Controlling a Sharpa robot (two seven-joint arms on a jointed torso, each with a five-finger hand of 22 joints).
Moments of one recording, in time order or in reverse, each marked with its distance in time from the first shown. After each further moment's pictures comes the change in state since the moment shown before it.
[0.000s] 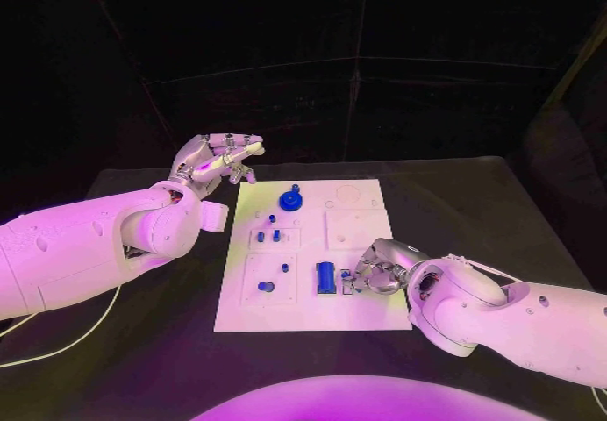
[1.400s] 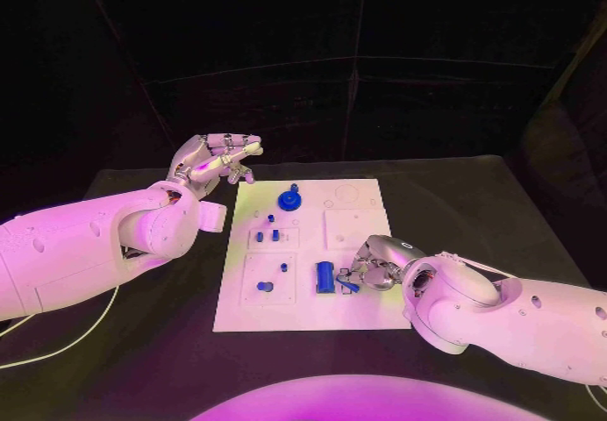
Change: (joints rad) left arm 0.000 -0.002 0.000 0.002 0.000 0.003 -0.003; left_hand 0.000 0.000 0.000 0.000 0.000 0.000 0.000 0.000 0.000 0.000 0.000 0.000 0.000 0.000 0.000 0.000 0.000 0.000 0.000 0.000 0.000 0.000; right arm 0.002 0.019 0.002 -0.003 -0.067 0.000 -0.007; right_hand 0.090 0.068 0.012 -0.091 -0.191 0.039 -0.029 0.035 0.061 0.001 -0.013 0.045 0.080 -0.003 -0.021 0.012 0.000 0.000 -0.002 -0.019 0.005 0.000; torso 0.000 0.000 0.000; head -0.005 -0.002
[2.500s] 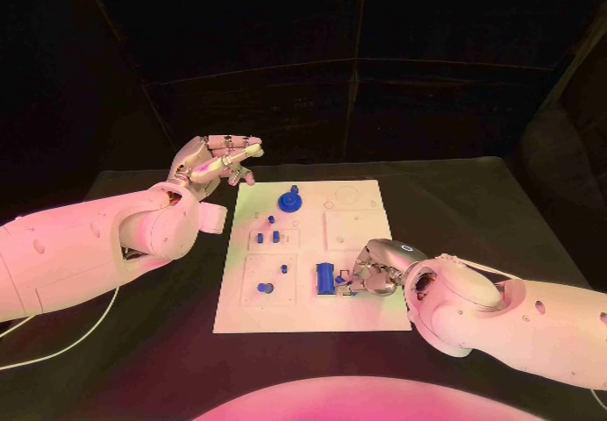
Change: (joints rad) left arm 0.000 -0.001 0.000 0.000 0.000 0.002 -0.002; left_hand 0.000 0.000 0.000 0.000 0.000 0.000 0.000 0.005 0.000 0.000 0.000 0.005 -0.001 0.000 0.000 0.000 -0.003 0.000 0.000 0.000 0.000 -0.002; right arm -0.001 -0.010 -0.001 0.004 -0.063 0.064 -0.001; right_hand -0.097 -0.050 -0.156 0.054 -0.055 -0.032 0.025 -0.014 0.019 0.001 0.007 -0.051 -0.079 0.000 0.011 -0.016 0.001 0.000 0.001 0.001 -0.014 0.000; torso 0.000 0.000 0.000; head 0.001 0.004
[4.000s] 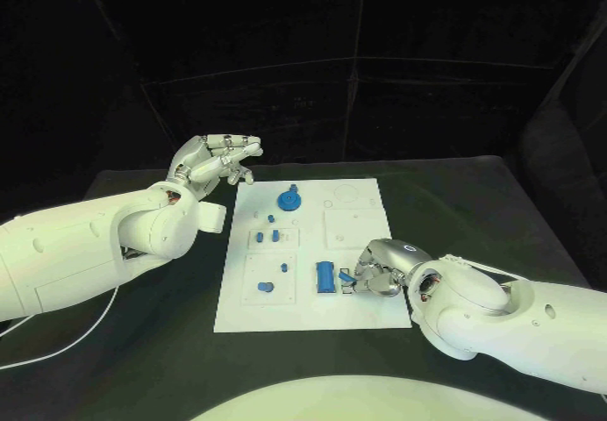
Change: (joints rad) left arm 0.000 0.001 0.000 -0.003 0.000 0.001 -0.002; left_hand 0.000 0.000 0.000 0.000 0.000 0.000 0.000 0.000 0.000 -0.004 0.004 0.000 0.000 0.000 0.000 0.000 -0.001 0.000 0.000 0.000 -0.004 -0.001; right arm 0.000 -0.029 0.000 0.033 -0.027 -0.007 0.008; right_hand 0.087 0.052 0.084 -0.047 0.108 0.010 -0.016 -0.007 0.006 -0.004 0.004 0.016 0.062 -0.002 -0.002 0.004 0.000 0.000 -0.001 0.007 0.005 0.000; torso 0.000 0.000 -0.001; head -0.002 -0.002
